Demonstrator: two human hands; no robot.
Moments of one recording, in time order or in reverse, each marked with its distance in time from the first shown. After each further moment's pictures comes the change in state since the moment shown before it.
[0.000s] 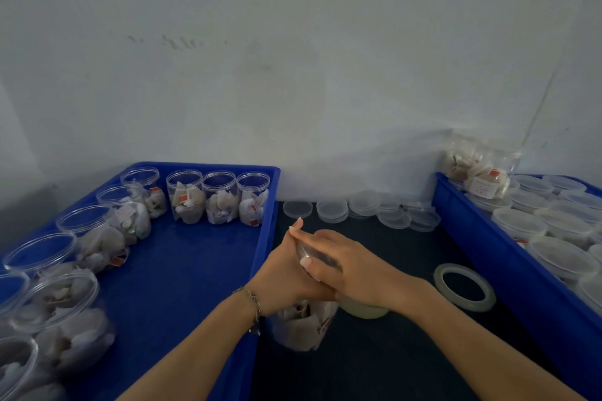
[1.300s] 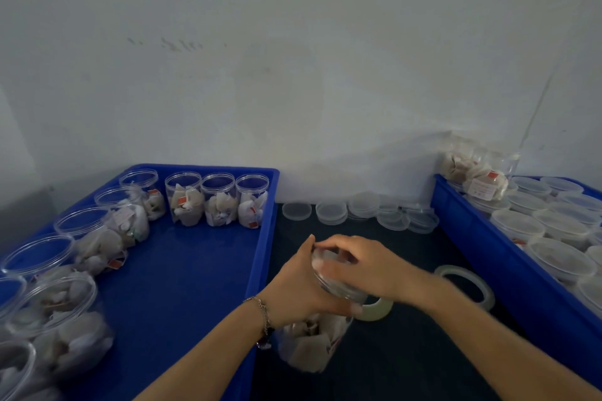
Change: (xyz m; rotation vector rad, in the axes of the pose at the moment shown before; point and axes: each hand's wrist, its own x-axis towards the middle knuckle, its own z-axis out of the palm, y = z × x) left_hand 0.001 0.003 0.014 -0.187 -0.073 0.037; right_hand -0.012 -0.001 -0.021 0.101 -0.032 0.253
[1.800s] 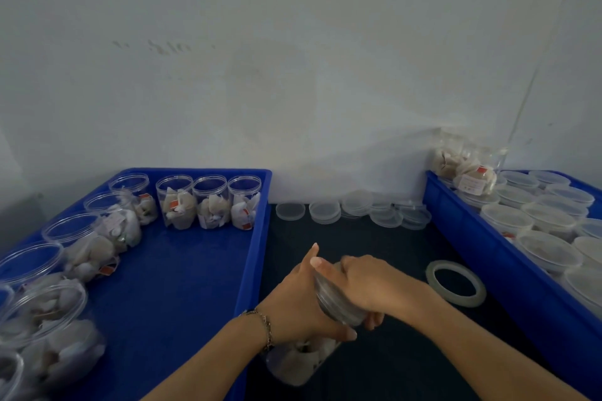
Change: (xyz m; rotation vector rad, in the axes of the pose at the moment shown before) left_hand -0.001 -0.004 0.017 0.107 -0.077 -0.067; right_hand 0.002 0.005 0.015 -0.235 -0.109 0.384
